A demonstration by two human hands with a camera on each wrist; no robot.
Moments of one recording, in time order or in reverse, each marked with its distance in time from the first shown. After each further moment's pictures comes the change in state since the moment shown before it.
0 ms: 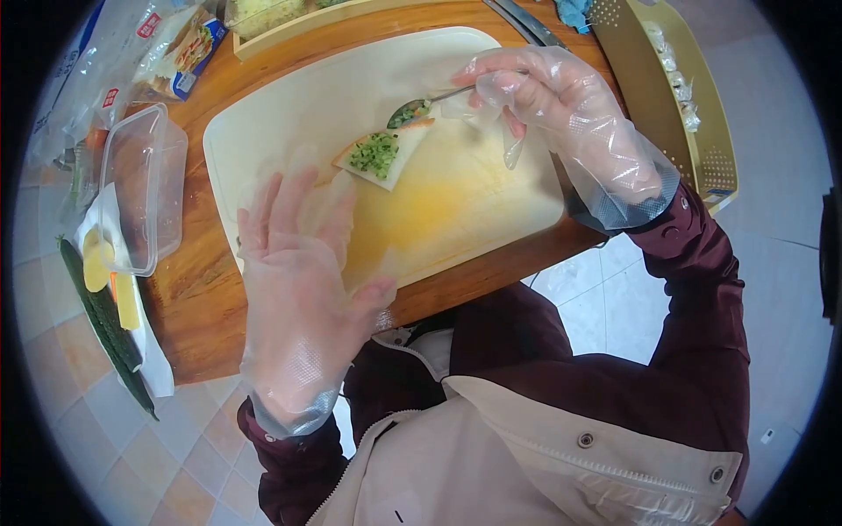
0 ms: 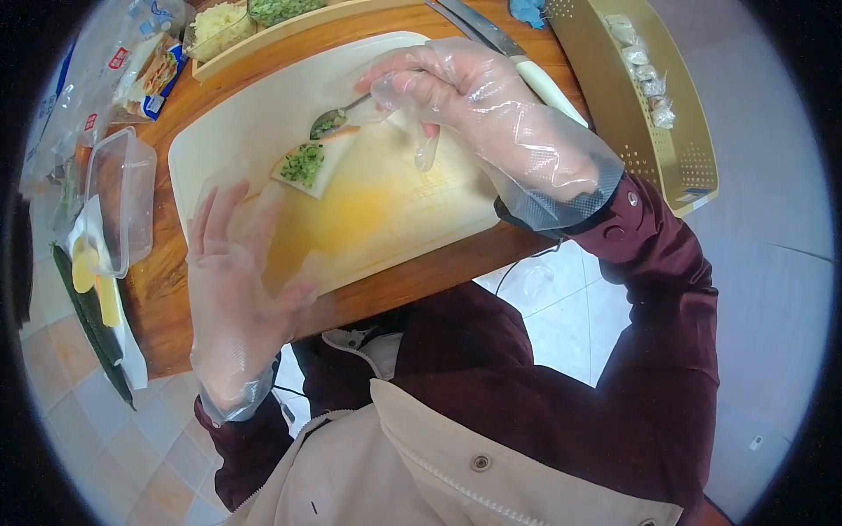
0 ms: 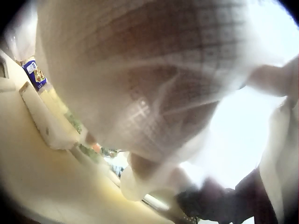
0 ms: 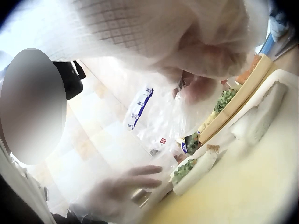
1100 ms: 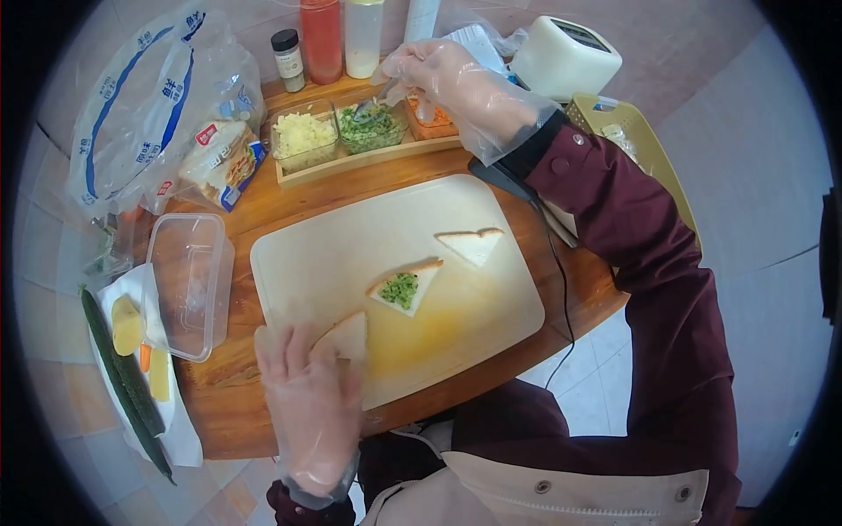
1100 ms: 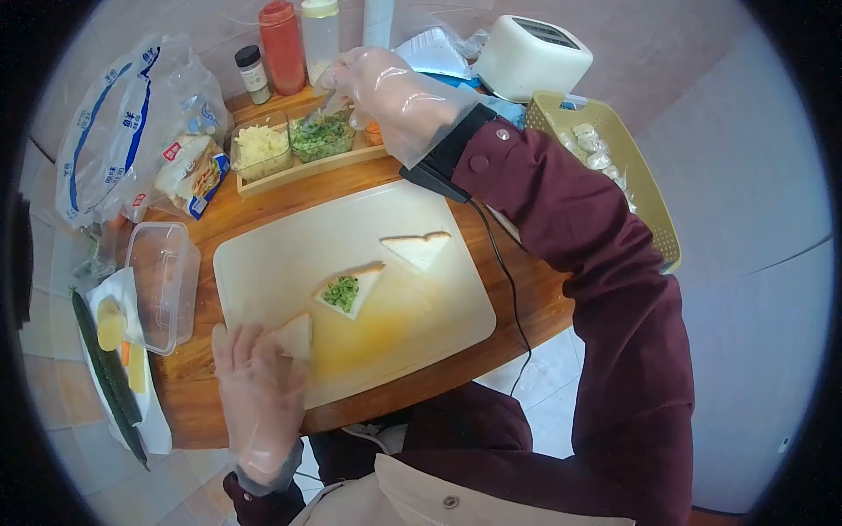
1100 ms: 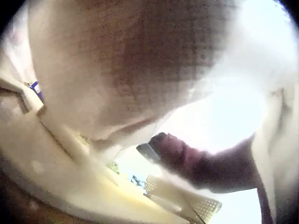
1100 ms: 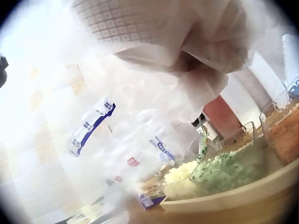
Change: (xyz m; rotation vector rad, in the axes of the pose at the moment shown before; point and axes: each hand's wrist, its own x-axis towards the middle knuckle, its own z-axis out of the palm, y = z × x) left_hand -0.018 -0.030 0.005 0.021 0.263 -0.056; right_hand 0.194 -0.044 -0.021 -0.192 0.200 -0.157
